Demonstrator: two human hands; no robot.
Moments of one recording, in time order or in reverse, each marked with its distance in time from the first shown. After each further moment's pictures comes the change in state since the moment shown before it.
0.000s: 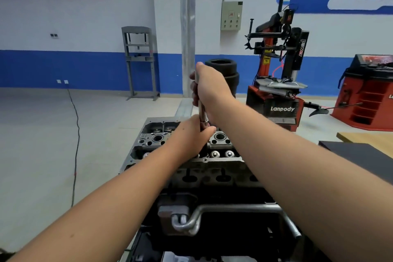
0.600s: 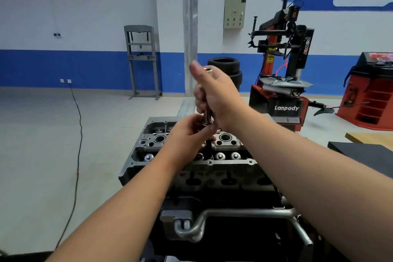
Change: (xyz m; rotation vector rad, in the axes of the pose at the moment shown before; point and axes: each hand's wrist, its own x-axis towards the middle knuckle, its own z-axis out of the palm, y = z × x) left_hand -0.009 -0.024 0.006 -0.571 0.078 0.012; right_hand 0.004 0.027 -0.021 0.151 -0.268 -0.195
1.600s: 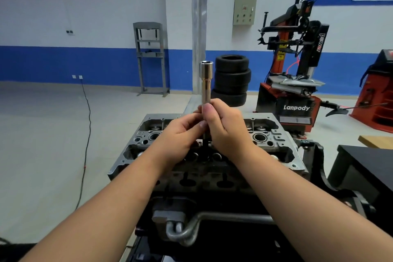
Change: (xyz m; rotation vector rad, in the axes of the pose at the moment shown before) left_hand 0.002 -0.005 -0.004 -0.179 -0.147 -0.024; right_hand -0.025 0.072 -0.037 -0.577 0.045 -0.445
